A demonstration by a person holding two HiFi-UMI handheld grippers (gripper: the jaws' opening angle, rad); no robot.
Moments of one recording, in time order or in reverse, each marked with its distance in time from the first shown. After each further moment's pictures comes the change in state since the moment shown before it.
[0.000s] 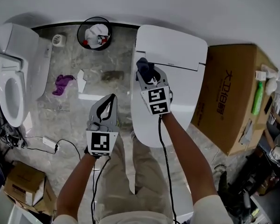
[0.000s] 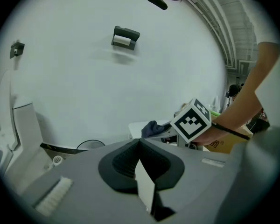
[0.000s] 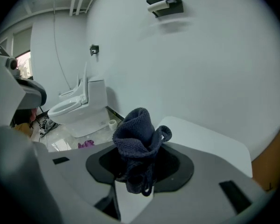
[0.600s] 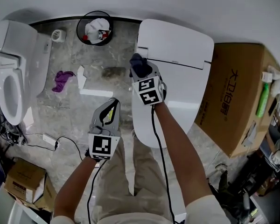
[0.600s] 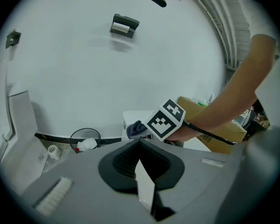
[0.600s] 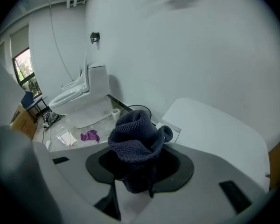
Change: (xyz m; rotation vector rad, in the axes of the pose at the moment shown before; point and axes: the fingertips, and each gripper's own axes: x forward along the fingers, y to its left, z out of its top) left arm 0.003 -0.021 -0.044 -0.028 0.106 -0.065; right arm 0.059 0.016 -0.038 -0.024 0.129 0.054
